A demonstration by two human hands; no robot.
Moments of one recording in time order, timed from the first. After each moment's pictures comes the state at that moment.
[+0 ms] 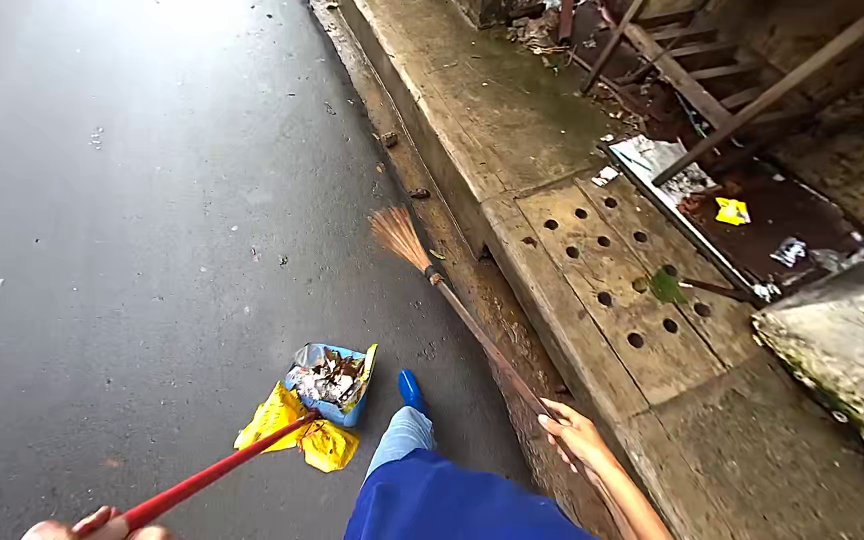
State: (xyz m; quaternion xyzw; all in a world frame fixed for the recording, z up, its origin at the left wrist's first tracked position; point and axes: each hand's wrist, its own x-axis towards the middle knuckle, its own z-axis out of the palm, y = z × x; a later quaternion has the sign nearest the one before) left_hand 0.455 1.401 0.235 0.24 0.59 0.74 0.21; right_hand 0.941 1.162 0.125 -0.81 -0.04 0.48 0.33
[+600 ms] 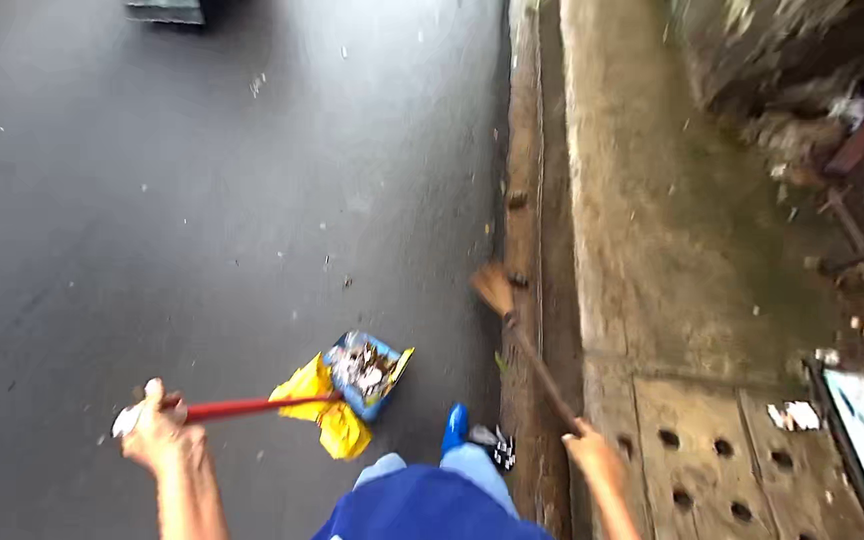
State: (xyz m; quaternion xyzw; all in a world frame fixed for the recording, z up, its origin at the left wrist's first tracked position) left_hand 0.596 1.762 0.243 0.11 0.67 0.72 0.15; right_hand 1.185 1.667 0.108 -0.87 -0.34 0.35 0.03
